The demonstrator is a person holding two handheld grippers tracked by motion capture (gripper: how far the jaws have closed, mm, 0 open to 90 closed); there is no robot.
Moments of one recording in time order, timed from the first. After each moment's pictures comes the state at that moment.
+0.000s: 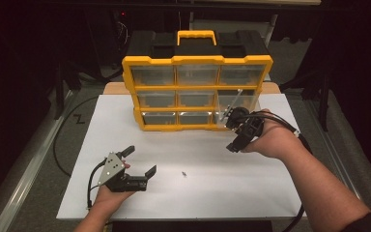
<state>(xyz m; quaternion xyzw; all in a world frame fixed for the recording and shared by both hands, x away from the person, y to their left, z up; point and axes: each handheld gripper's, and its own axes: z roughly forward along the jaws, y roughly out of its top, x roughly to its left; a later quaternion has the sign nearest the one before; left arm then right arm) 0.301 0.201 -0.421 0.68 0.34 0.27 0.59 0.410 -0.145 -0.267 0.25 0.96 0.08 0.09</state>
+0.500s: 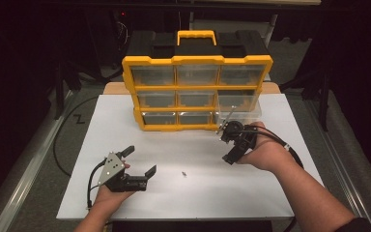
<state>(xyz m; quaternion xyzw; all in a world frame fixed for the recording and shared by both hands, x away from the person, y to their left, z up) 0.301 0.201 -0.421 0.68 0.34 0.27 0.59 0.404 -0.141 -0.309 0.25 0.96 0.08 0.11</state>
